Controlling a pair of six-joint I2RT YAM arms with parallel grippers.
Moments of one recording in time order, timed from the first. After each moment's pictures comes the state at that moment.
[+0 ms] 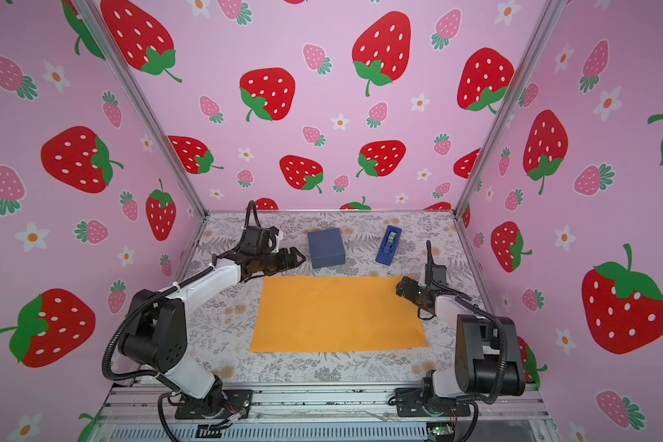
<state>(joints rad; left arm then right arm) -0.32 1.65 1.14 -0.32 0.35 -0.52 0.07 1.44 0.59 -0.10 -0.26 0.45</state>
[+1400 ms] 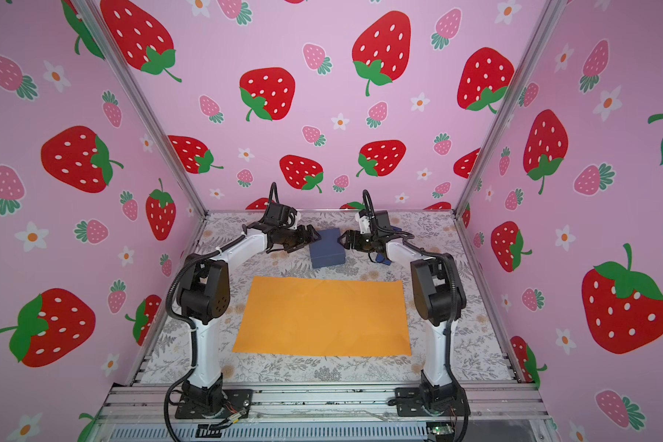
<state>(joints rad) -0.32 2.16 1.74 -0.45 0.44 -0.55 0.41 2.10 1.51 -0.11 -0.57 0.39</state>
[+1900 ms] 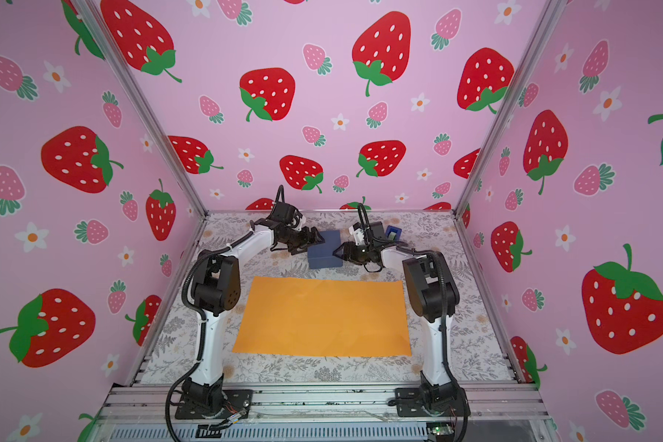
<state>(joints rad) -0.32 2.28 1.90 -0.58 0.51 -0.54 0.43 2.09 1.35 -0.01 -0.71 0.51</state>
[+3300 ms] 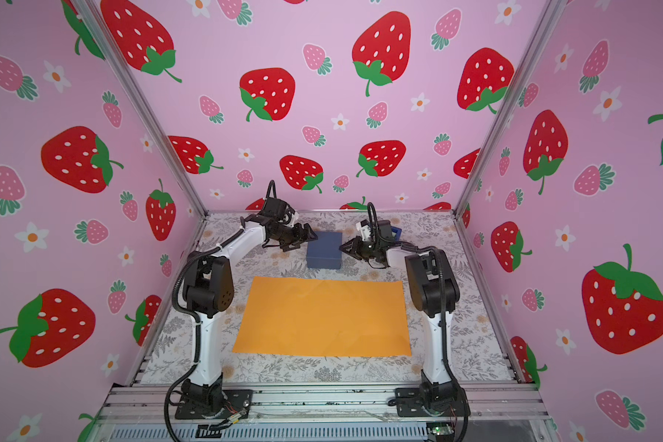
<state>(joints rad) -0.27 2.23 1.89 -0.65 0.50 -0.48 0.36 2.17 1.39 0.14 -0.80 0.67</state>
